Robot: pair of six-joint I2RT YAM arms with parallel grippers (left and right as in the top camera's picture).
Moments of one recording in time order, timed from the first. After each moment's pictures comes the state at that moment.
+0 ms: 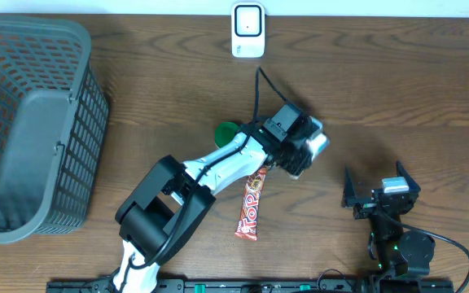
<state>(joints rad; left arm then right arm) -0.78 2.03 1.35 -0.34 0.26 -0.27 -0.05 0.01 0.01 -0.06 -0.13 -0.12</state>
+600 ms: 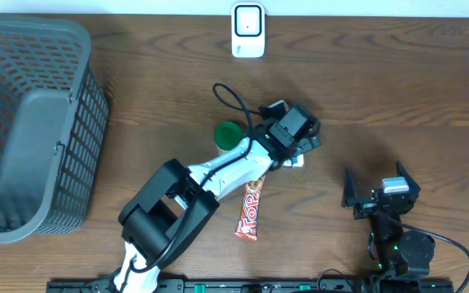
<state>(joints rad) -0.83 2.03 1.35 -0.24 0.00 -1.17 -0.05 0.01 0.01 -0.06 -0.13 -0.12</state>
